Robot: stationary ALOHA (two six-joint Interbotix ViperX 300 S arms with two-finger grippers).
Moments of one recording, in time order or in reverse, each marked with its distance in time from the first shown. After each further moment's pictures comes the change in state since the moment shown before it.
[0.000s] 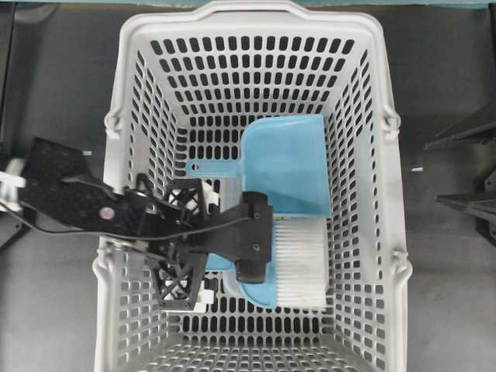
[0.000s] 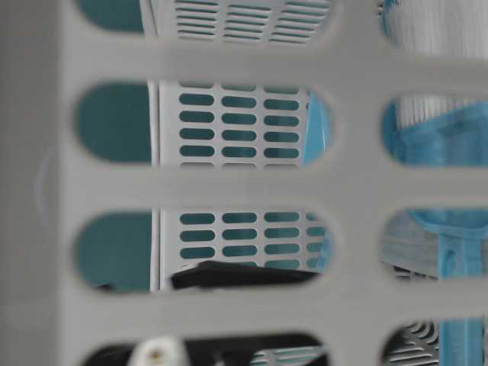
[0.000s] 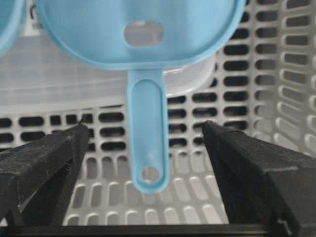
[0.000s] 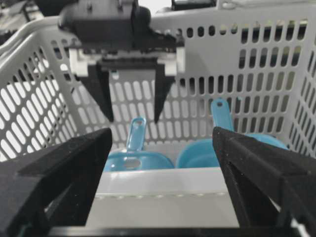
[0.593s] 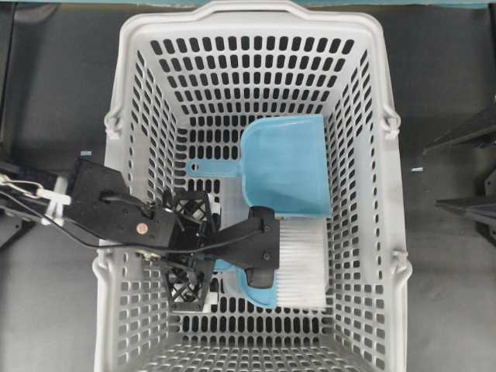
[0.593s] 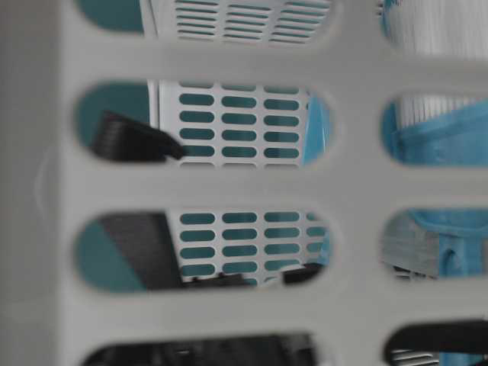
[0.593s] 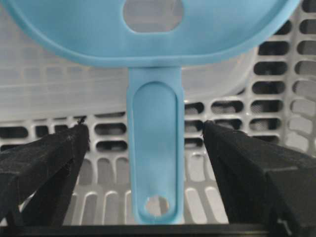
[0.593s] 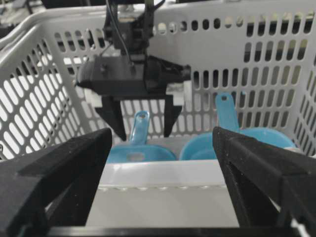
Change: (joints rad) left arm -0.002 0.109 0.034 -0.002 -0.023 -0.009; right arm 0.012 0.002 0.014 0.000 0.000 0.002
